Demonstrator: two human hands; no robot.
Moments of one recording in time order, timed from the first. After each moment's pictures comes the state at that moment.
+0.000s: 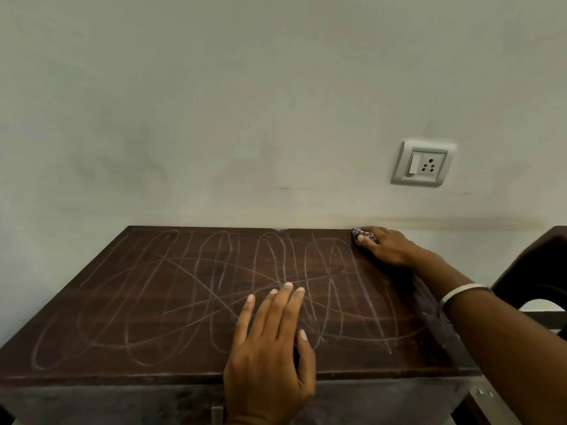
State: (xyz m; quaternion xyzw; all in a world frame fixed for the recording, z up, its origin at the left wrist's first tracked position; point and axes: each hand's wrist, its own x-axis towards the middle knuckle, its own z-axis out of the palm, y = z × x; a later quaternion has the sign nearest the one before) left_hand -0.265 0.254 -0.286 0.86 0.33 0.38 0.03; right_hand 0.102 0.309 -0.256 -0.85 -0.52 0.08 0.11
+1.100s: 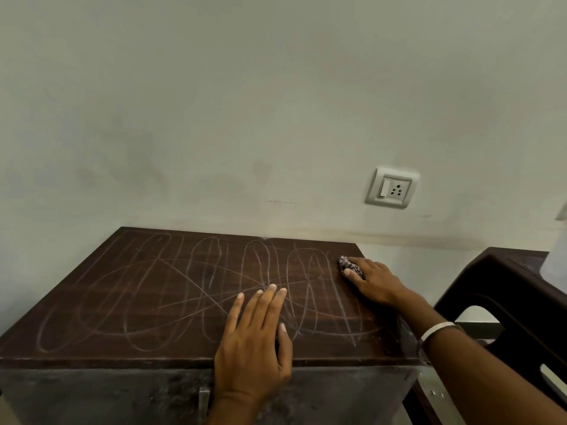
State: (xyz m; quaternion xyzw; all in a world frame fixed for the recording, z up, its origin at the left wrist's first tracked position) left_hand -0.266 0.252 -0.288 0.87 0.33 0.36 0.03; right_hand 0.054 0.234 -0.252 -0.86 -0.50 0.06 0.10
